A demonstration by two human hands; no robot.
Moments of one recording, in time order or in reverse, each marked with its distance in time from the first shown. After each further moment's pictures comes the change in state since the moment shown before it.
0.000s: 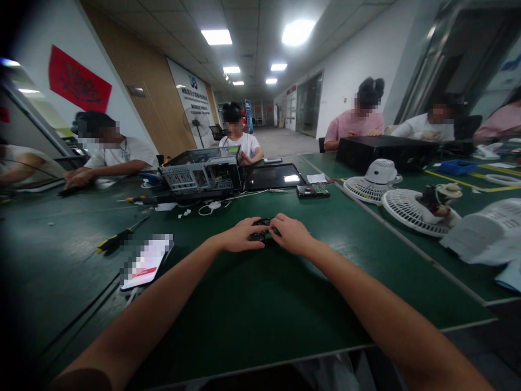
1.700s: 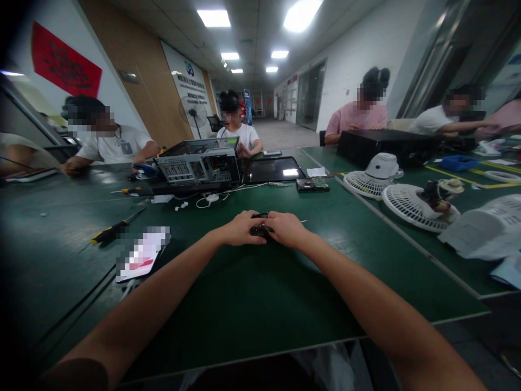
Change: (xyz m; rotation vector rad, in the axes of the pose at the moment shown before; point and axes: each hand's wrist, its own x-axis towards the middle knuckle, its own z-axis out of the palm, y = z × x) left_hand 0.003 0.015 -0.003 0.057 -0.014 -0.128; right_hand 0.014 -0.009 0.001 -0.202 -0.230 -0.065
